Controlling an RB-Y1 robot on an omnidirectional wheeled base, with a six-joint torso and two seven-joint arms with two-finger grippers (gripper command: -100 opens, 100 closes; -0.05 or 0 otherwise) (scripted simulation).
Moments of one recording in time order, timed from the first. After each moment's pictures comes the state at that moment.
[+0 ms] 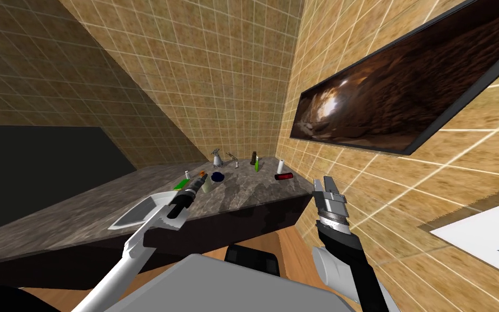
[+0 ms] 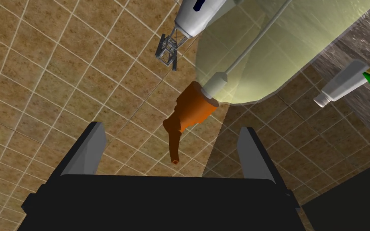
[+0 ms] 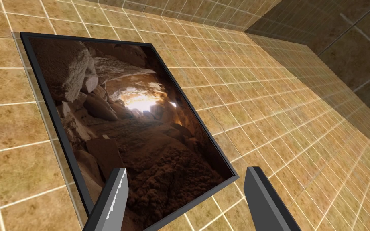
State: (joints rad) left arm 0.33 0.48 0.21 -2.00 -0.27 0.30 -0.13; right arm 0.48 -0.01 -0.05 -2.27 0.01 -0.47 0.10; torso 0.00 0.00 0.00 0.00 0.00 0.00
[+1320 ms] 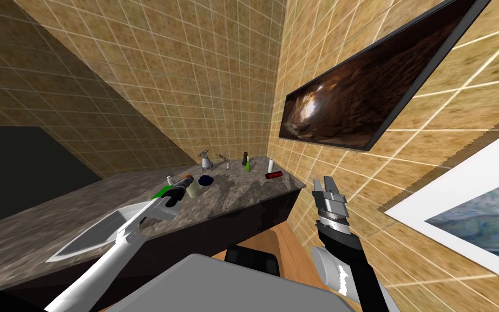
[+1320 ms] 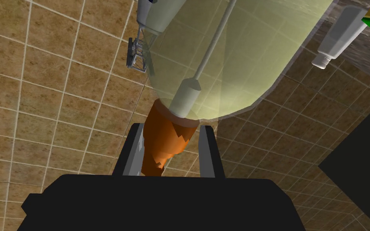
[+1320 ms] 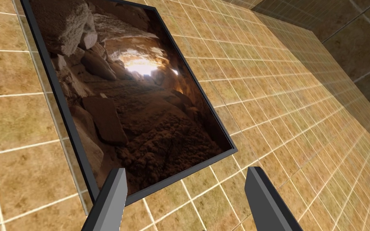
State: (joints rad) left arm 0.27 0.62 0.29 -1.87 -0.34 0.52 -0.17; right arm 0.48 -0.01 -0.05 -2.27 0.01 -0.47 0.10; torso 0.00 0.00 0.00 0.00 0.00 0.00
